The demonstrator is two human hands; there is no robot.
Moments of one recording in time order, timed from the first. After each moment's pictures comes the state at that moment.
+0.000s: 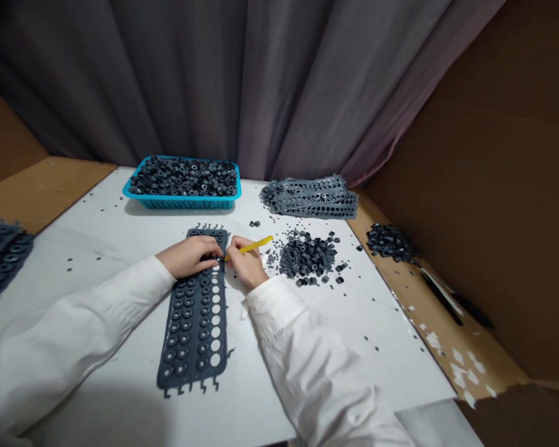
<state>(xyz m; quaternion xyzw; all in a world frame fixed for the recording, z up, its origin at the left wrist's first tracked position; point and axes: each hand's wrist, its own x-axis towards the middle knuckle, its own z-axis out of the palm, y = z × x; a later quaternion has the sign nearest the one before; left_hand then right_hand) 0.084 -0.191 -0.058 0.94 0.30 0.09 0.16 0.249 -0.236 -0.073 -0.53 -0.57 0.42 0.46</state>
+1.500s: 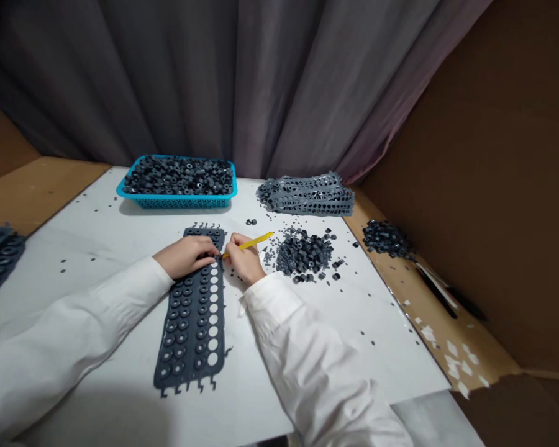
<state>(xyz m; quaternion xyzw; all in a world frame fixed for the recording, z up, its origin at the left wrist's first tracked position) 0.085 -0.194 -0.060 0.93 0.32 0.08 0.15 0.251 -0.234 -0.077 -0.53 -0.53 0.45 0.49</state>
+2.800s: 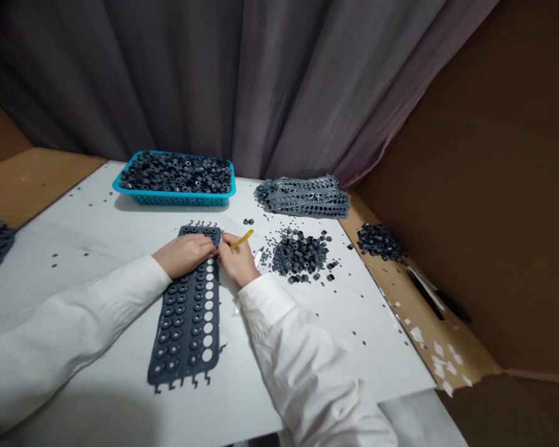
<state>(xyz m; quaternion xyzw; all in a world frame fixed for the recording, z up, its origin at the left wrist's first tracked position) 0.090 -0.199 -0.064 0.95 0.29 0.07 -0.01 0.248 -0.233 -0.077 -0.52 -0.61 0.39 0.45</state>
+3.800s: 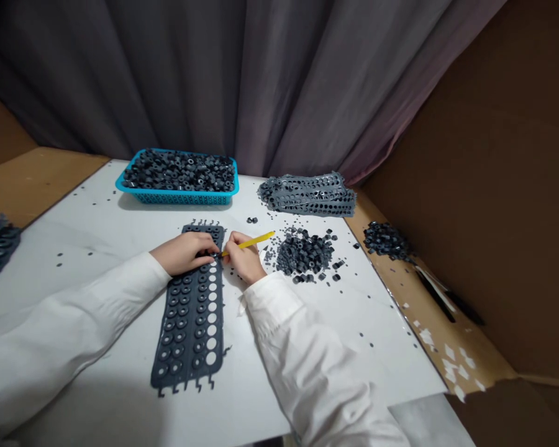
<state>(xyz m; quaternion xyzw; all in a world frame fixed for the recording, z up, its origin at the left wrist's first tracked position) 0.084 -0.193 -0.056 0.93 0.31 0.09 0.16 0.251 -0.234 -0.079 -0.52 -0.53 0.47 0.48</state>
